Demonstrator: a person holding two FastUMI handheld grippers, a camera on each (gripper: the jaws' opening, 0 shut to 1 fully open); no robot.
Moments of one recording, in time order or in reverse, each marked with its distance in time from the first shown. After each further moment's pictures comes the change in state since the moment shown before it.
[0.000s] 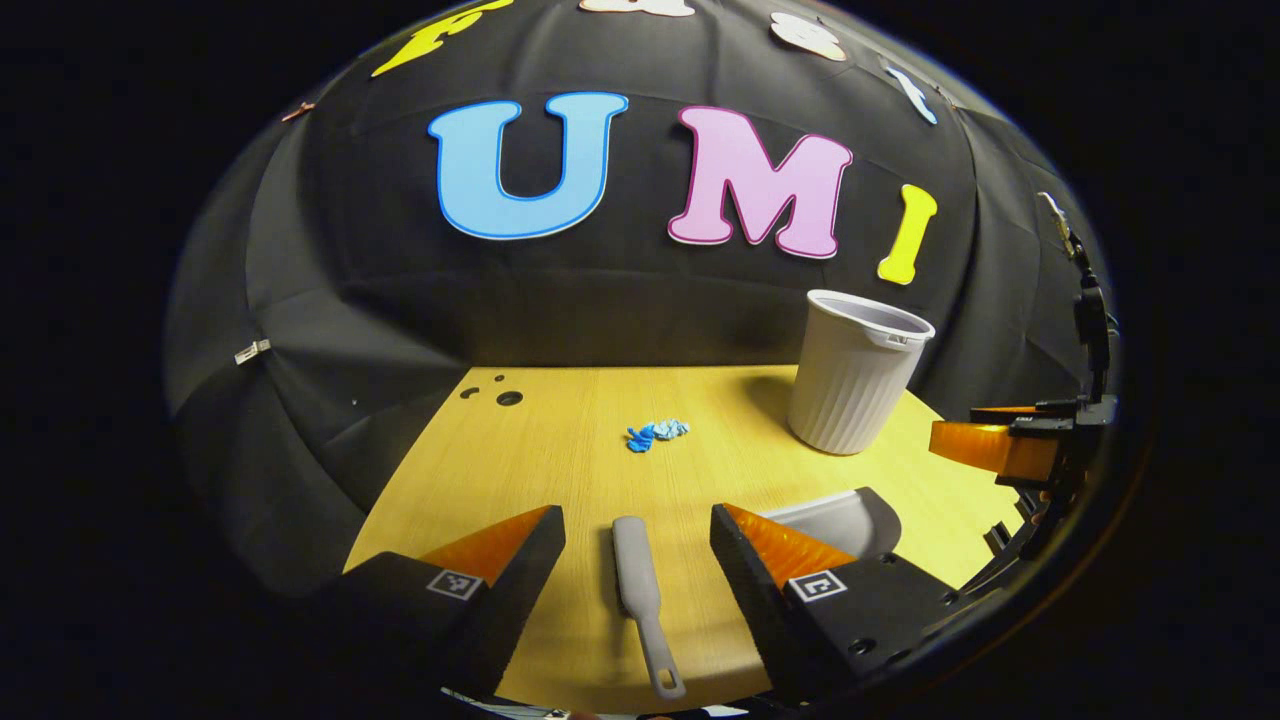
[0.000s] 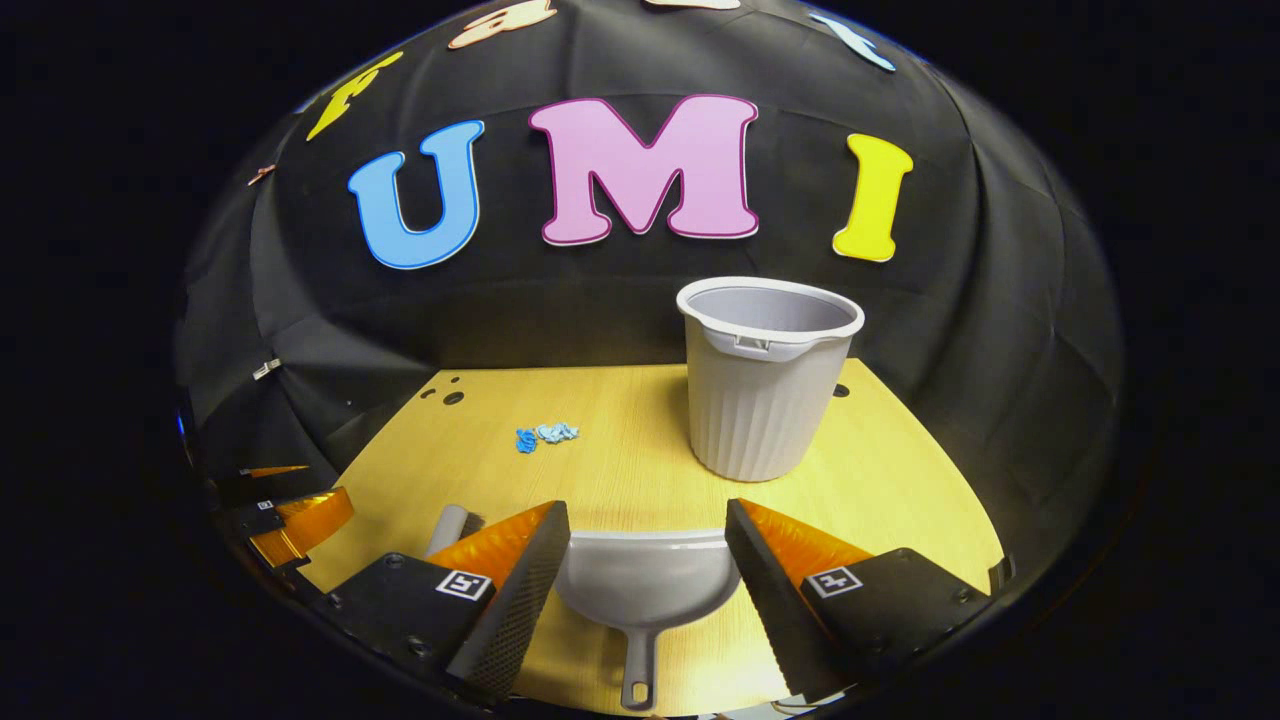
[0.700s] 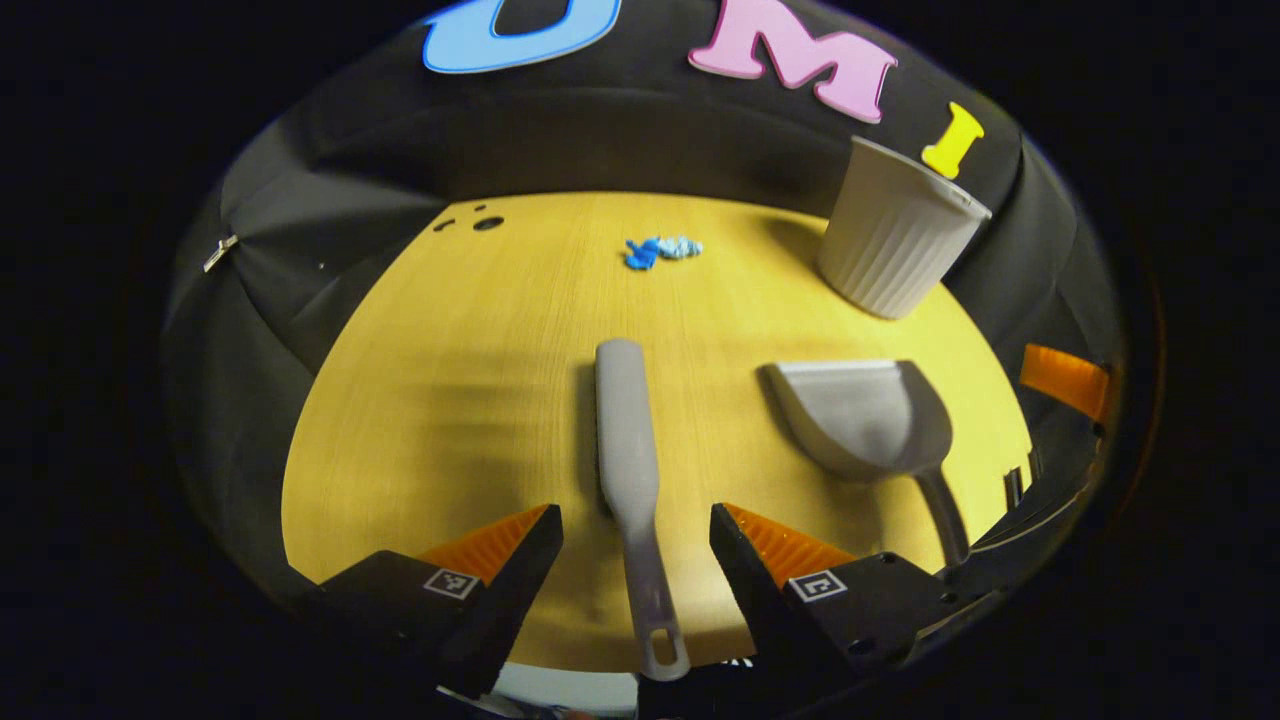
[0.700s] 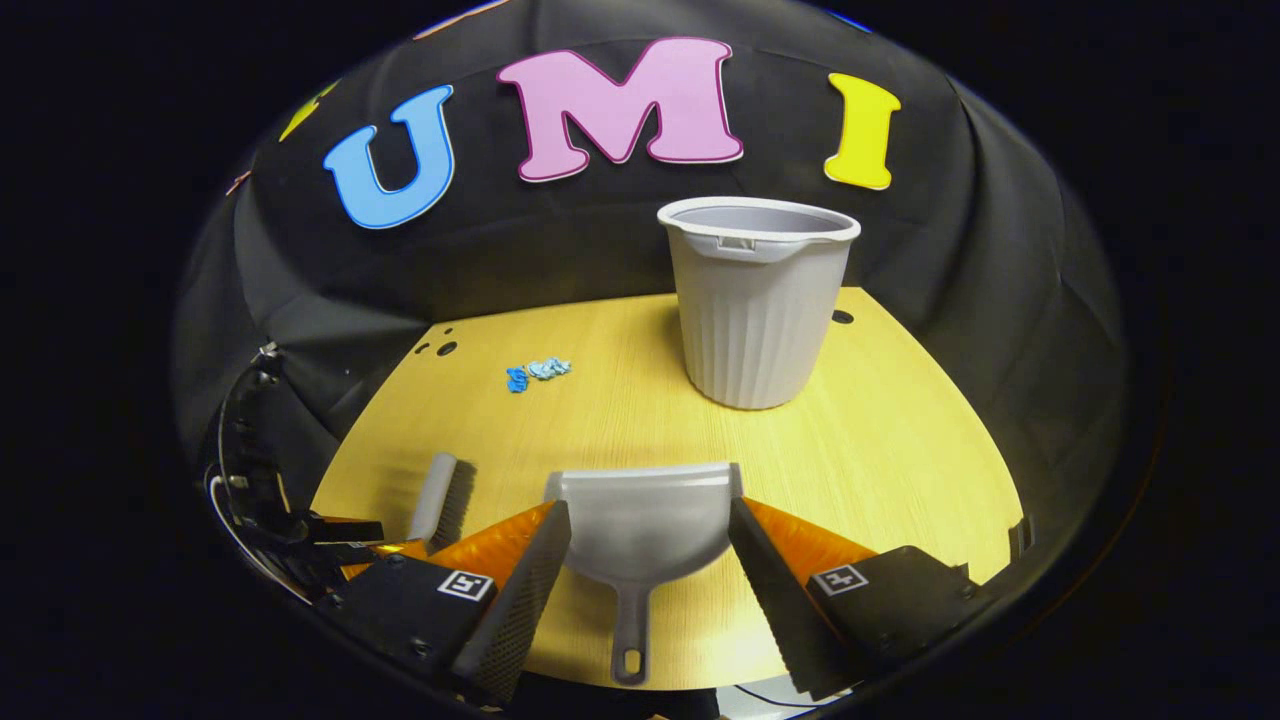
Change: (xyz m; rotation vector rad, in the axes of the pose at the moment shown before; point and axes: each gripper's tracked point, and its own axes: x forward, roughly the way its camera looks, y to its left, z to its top) left arm 0.042 -0.002 -0.152 -0.019 0.507 0.011; right arm 0.005 -0.019 -0.065 0.059 0.180 0.011
